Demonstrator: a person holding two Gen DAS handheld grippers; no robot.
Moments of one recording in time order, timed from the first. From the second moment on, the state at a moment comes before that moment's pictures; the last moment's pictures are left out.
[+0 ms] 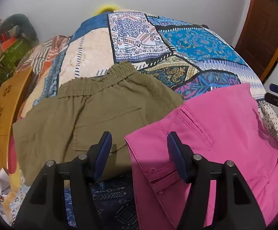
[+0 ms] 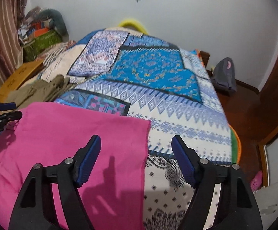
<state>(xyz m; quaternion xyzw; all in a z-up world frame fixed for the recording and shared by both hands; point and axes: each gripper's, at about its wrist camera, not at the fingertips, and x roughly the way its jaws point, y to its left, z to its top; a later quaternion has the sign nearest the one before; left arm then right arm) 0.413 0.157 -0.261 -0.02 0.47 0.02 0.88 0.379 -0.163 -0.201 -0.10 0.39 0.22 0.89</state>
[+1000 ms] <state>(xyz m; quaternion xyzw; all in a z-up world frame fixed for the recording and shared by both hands) 0.418 0.169 -0.256 -0.03 0.47 0.01 0.88 0.413 -0.154 -0.211 -0.07 0.39 0.27 0.88</state>
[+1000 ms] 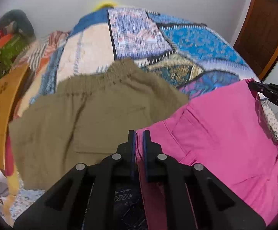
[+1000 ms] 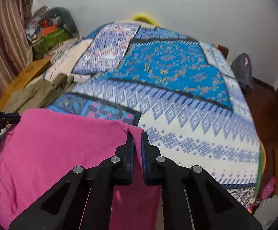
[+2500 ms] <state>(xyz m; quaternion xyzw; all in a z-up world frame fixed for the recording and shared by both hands) 0.105 0.089 -0.105 0.00 0.34 -0.07 0.94 0.126 -0.230 -0.096 -0.02 0.32 0.26 0.91</state>
